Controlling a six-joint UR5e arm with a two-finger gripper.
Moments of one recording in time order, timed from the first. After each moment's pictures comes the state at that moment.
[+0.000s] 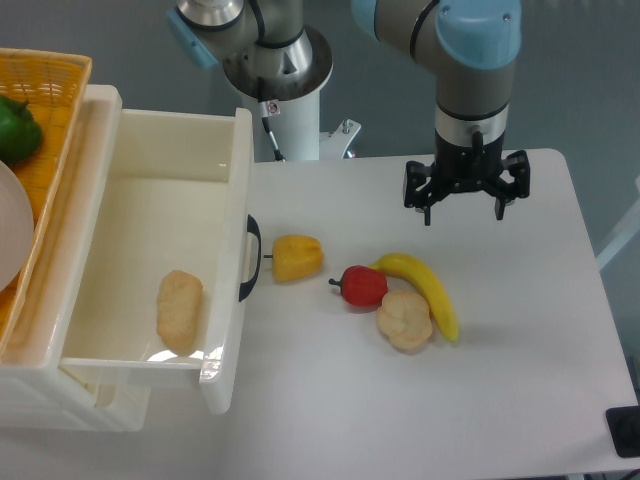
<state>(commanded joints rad) 2.69 -1.76 -1.53 -1.22 1.60 0.67</state>
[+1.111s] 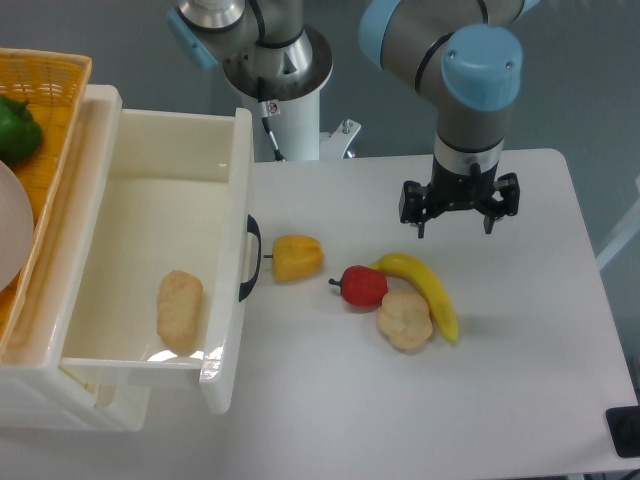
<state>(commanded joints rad) 2.68 -1.83 -1.60 -1.20 1.60 0.49</state>
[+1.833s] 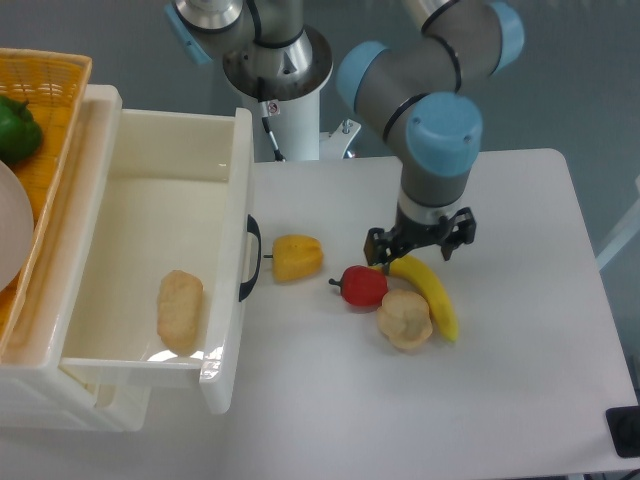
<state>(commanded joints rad) 2.54 -1.92 -1.60 -1.19 1.58 0.33</state>
